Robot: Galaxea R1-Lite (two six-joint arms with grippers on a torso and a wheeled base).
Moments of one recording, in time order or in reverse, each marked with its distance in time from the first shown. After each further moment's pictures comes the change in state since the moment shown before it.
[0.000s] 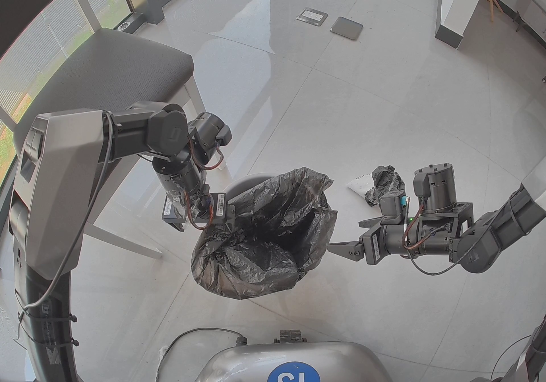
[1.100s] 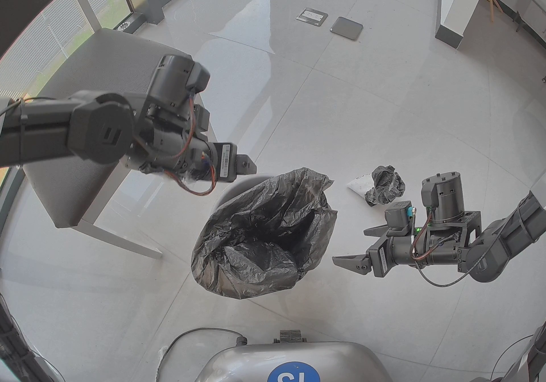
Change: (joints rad) left arm -0.079 -0.377 0.433 -0.636 -0.033 0.173; right arm 0.006 -0.046 0.089 -0.014 0.000 -0.066
